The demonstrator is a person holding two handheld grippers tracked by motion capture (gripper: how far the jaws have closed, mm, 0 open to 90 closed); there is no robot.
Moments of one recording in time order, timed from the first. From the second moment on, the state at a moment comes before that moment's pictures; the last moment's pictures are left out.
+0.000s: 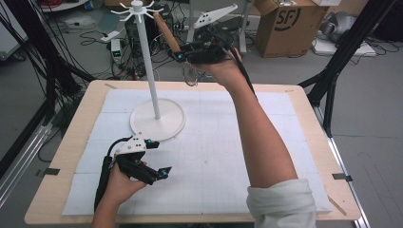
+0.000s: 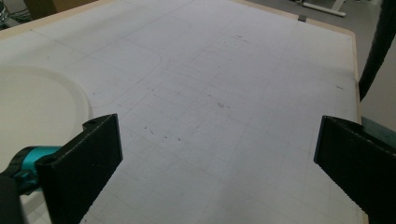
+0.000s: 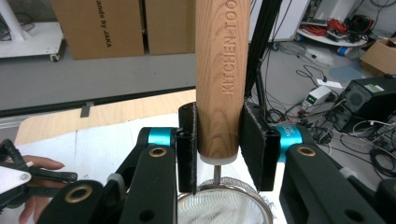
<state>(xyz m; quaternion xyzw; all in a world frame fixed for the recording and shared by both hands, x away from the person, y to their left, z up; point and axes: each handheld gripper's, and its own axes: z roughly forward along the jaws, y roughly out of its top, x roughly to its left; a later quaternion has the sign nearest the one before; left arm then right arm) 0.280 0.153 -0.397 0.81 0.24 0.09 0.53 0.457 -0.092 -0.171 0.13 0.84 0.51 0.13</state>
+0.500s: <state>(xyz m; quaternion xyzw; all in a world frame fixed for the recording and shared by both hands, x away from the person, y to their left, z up) 0.279 0.155 -0.397 0.81 0.24 0.09 0.53 0.466 -0.085 -0.174 0.15 0.84 0.50 0.13</state>
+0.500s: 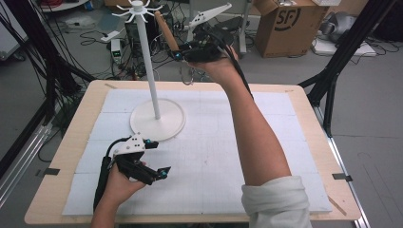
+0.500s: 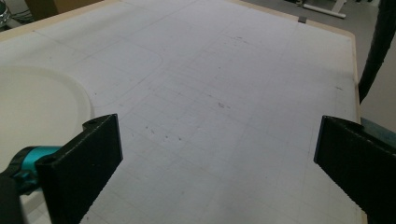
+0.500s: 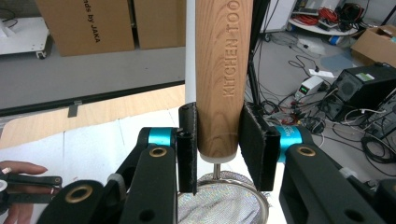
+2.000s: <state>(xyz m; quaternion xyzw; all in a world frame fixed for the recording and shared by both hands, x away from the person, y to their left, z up) 0.280 0.152 -0.401 0.81 0.24 0.09 0.52 0.446 -0.123 -0.187 0.13 0.84 0.52 0.09</state>
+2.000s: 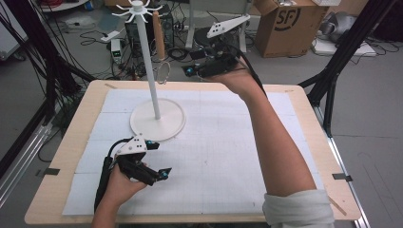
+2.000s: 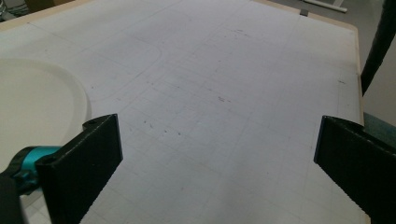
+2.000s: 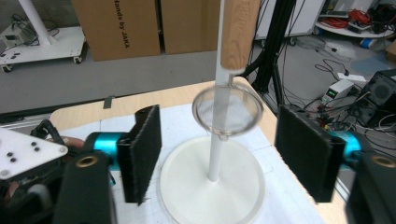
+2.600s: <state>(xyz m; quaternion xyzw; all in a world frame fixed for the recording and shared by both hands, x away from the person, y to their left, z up) 0.279 0.151 -0.402 0.81 0.24 0.08 0.52 0.432 -0.171 -0.205 0.14 0.81 0.56 0.07</state>
